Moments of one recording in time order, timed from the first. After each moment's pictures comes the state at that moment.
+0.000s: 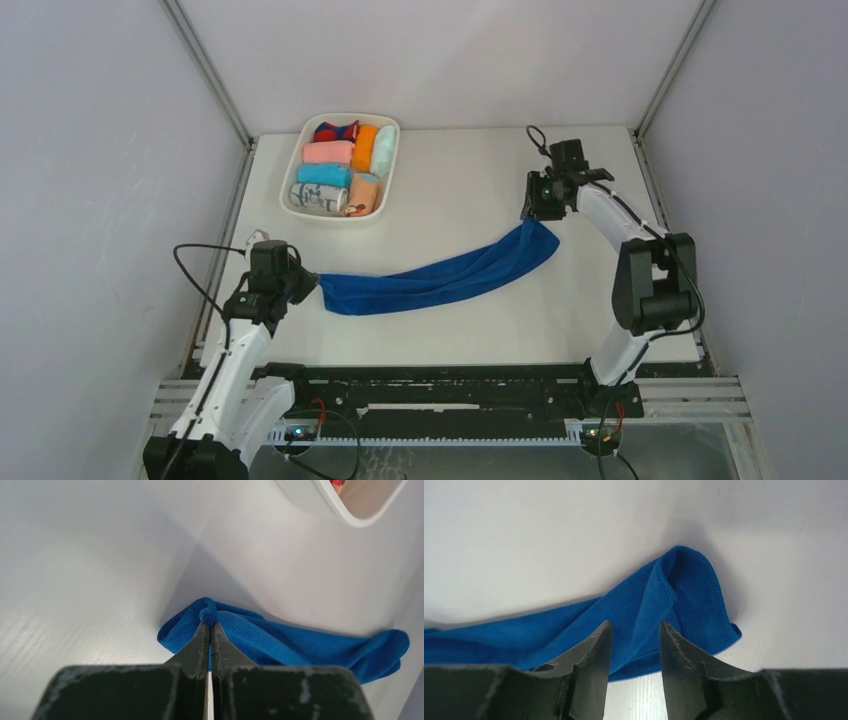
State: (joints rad) left arm -0.08 0.78 0.58 -0.58 -0.10 -0.83; right arm 0.15 1.76 1.35 -0.63 -0.14 0.22
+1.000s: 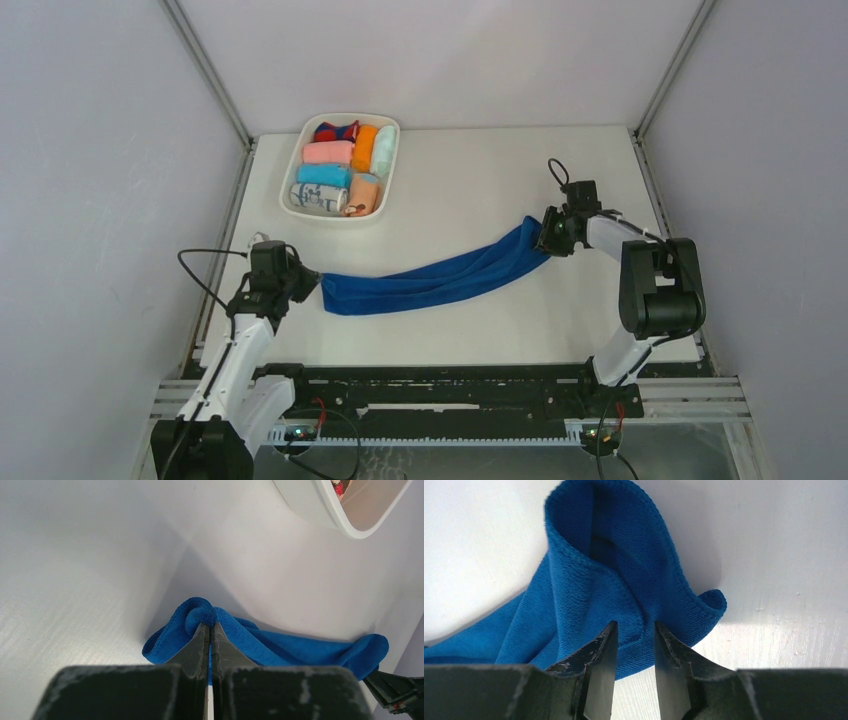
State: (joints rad) left arm -0.01 0.84 0.50 -0.43 -0.01 -0.88; right arm 0.03 1.69 0.96 -0.35 -0.24 0.38
